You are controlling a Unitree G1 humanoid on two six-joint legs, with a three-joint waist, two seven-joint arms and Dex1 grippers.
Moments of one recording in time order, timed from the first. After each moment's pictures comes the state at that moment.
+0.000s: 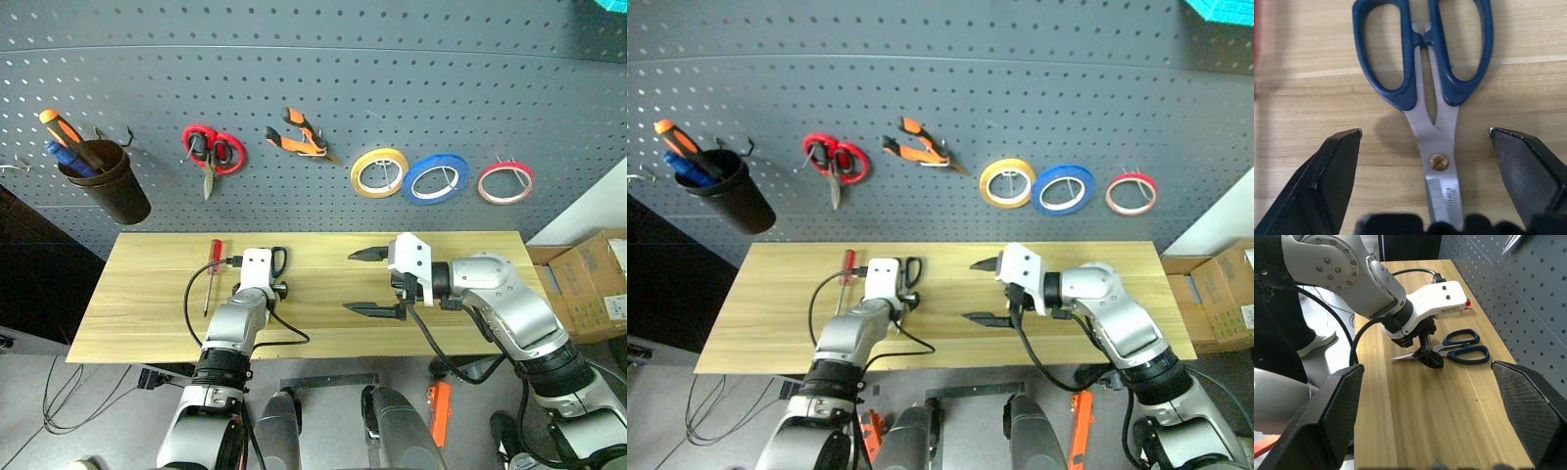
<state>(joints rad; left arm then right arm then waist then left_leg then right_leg) -0.47 0.15 0.03 0.32 -0.07 0.82 0.10 -0.48 -0.55 0.31 -0.20 0.26 0.36 1.00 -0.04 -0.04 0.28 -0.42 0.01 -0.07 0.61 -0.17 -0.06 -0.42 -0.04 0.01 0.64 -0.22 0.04</state>
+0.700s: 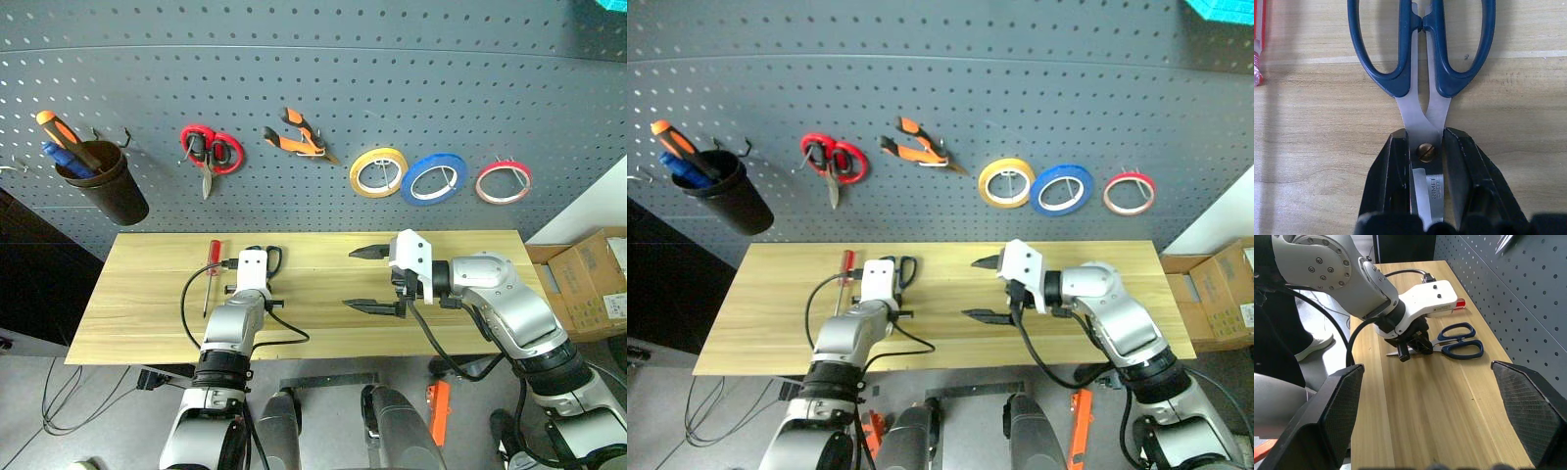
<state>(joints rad) -0.44 0.13 0.07 0.26 -0.07 0.84 0.09 -0.48 -0.55 0.29 -0.20 0.26 0.36 0.99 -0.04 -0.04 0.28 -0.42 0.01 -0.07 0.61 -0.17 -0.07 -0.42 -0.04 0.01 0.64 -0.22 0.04</state>
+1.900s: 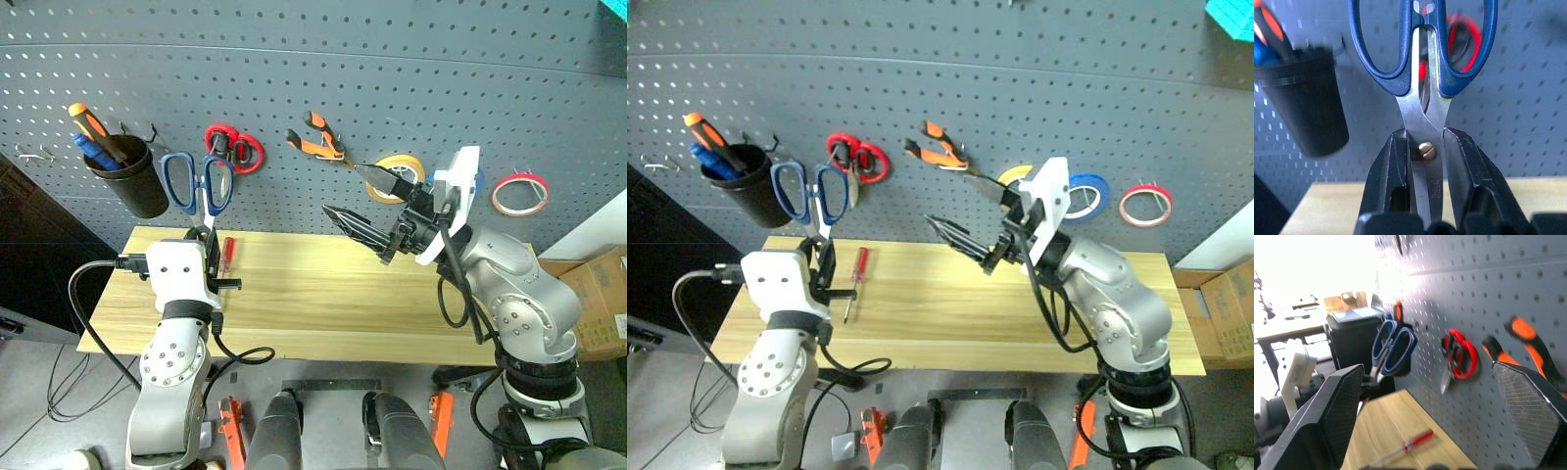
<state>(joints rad) 0.06 0.20 0.10 -0.64 0.02 0.37 0.03 -0.54 -0.30 0.01 -0.53 0.66 0.69 0.54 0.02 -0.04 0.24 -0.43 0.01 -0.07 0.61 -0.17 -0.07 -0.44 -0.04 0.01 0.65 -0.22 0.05</state>
